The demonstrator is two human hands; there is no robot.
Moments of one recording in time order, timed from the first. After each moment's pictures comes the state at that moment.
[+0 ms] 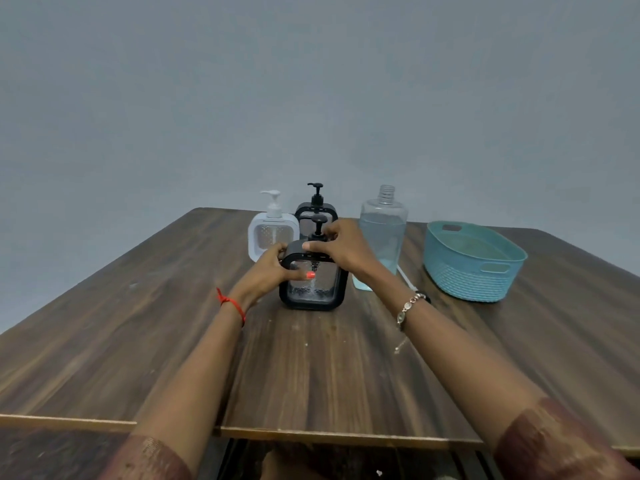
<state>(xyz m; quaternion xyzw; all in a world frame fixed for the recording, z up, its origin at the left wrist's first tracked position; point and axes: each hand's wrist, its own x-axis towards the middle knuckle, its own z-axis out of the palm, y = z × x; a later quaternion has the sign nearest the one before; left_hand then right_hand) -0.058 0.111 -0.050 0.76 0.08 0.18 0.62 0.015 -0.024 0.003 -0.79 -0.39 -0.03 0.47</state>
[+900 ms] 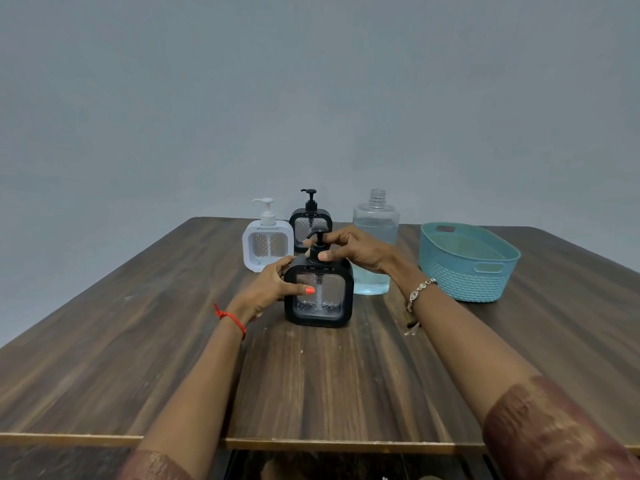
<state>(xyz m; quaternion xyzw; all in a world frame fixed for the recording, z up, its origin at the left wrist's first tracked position) -0.052 0.109 -0.060 0.74 0.04 0.11 0.66 0.053 -0.056 0.013 -0.69 -0.49 0.23 0.48</state>
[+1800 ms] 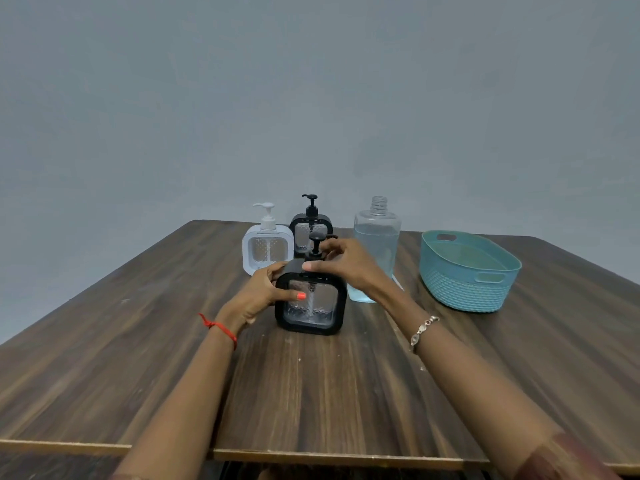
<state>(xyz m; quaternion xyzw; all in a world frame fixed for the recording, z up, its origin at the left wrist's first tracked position) -0.056 0.116 -0.063 0.71 0.02 0.14 0.69 0.020 -0.052 0.001 -0.76 -0.41 0.06 0.50</state>
